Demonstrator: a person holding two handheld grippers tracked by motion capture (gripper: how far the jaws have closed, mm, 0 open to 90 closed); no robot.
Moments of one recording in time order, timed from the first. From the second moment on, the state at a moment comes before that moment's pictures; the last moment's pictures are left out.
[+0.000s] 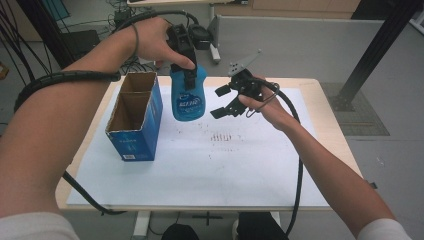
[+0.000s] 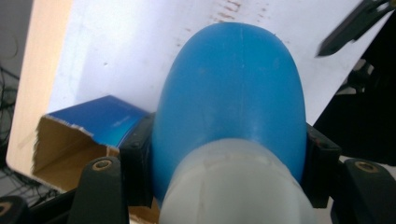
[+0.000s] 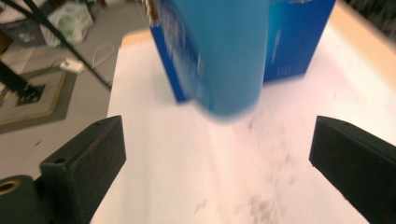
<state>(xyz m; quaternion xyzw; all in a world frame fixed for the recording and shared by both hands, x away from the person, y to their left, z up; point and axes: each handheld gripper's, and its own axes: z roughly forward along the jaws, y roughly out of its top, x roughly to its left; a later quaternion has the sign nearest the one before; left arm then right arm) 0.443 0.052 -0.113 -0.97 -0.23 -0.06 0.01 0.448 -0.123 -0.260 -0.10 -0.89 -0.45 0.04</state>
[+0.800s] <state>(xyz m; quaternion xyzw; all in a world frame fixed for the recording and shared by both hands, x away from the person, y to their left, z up) 0.441 0.107 -0.018 -0.87 -0.49 -0.11 -0.01 0.407 -0.202 -0.244 -0.13 -0.94 -0.33 0.00</state>
